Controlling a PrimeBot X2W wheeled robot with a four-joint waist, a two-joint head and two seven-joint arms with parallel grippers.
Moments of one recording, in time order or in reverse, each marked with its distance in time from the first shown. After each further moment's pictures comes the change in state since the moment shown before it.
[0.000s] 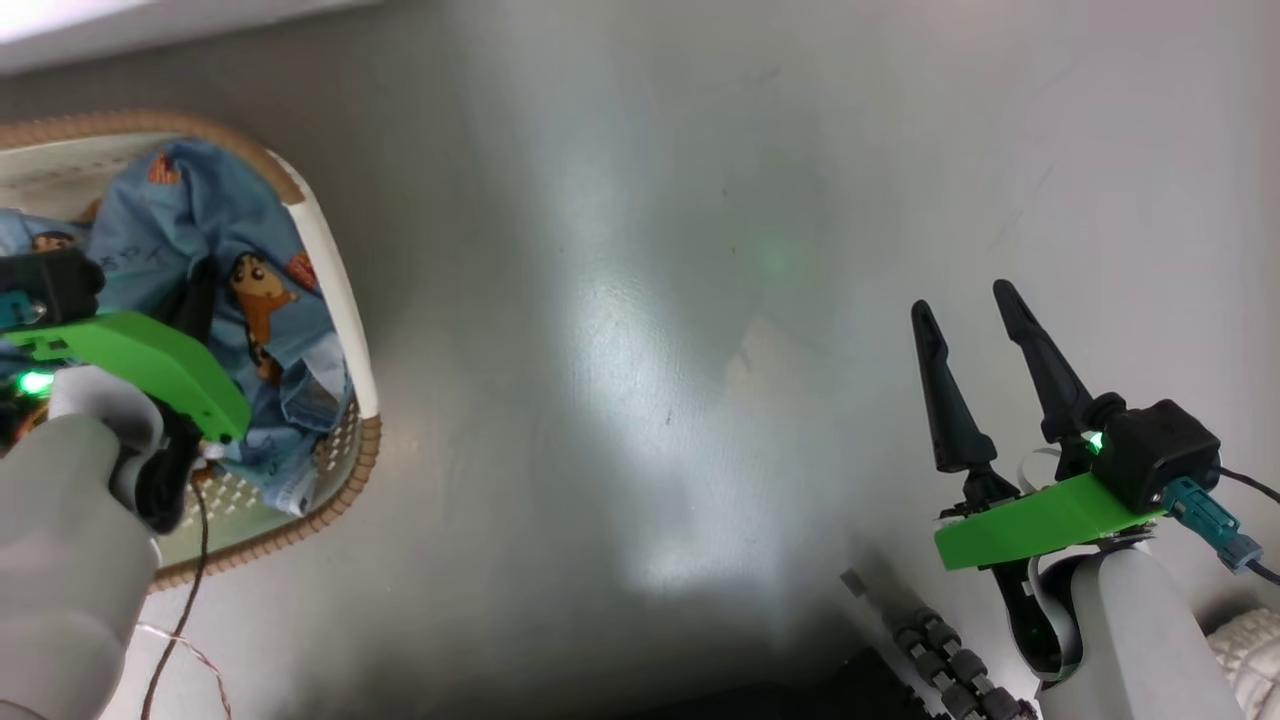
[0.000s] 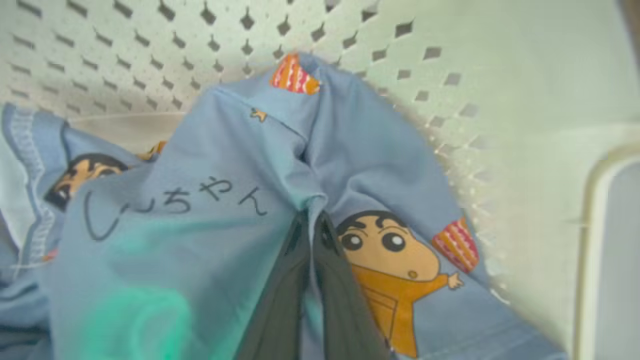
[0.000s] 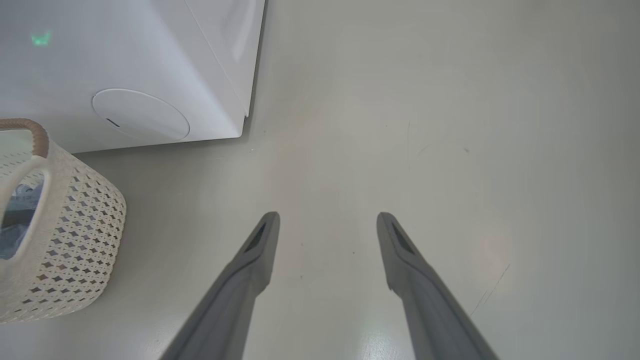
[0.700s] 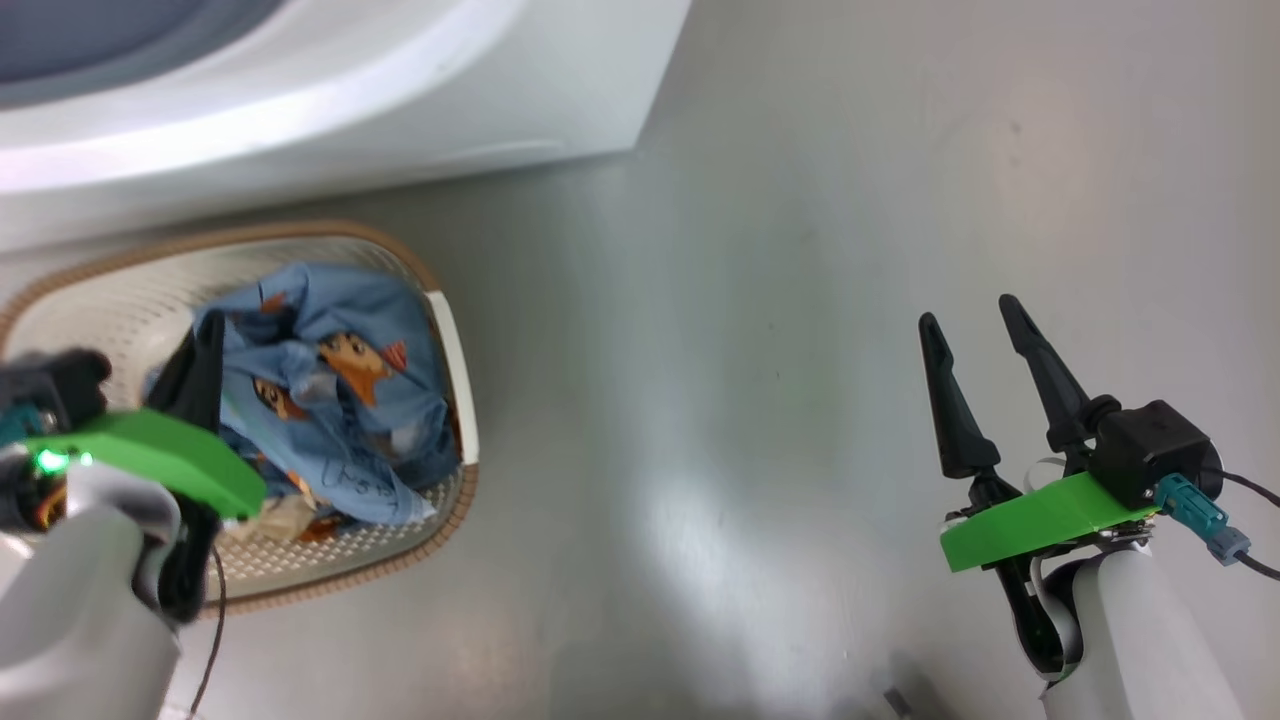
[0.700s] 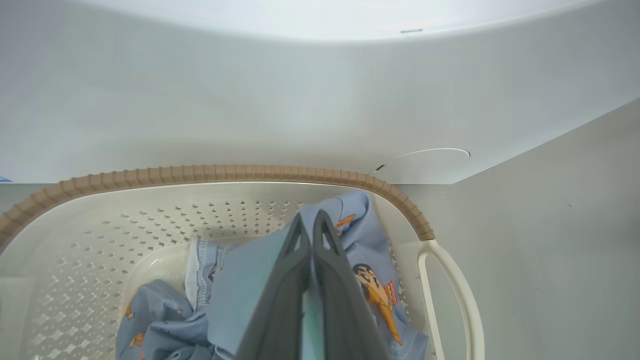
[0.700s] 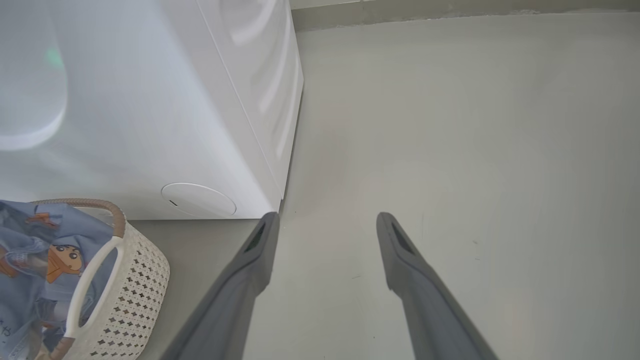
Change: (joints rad) left arm 0.245 0.004 0.271 -0.234 0.217 0.011 -0.120; right arm -0.013 -0.001 -0.028 0.070 -0.030 0.000 0.000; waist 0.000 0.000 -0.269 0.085
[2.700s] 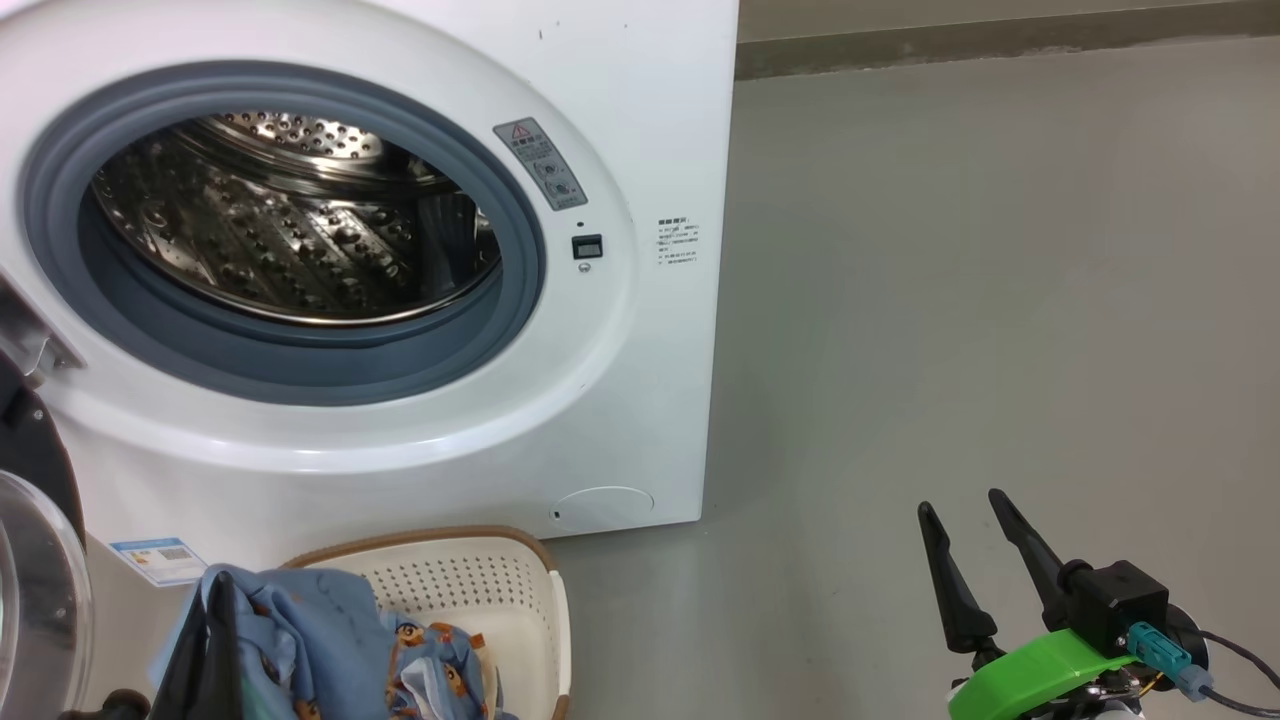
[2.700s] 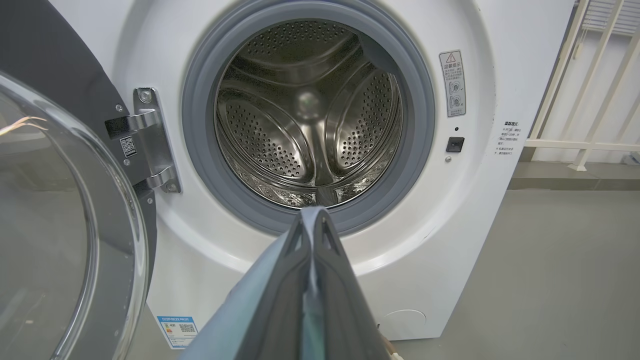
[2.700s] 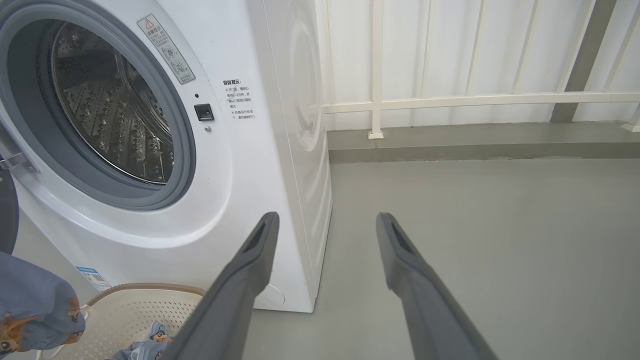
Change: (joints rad) left arm 0.793 -0.311 0.665 -0.724 0.684 -0.011 0.000; right arm 0.228 0.000 -0.003 0.074 0.002 0.000 0.000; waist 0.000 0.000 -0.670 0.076
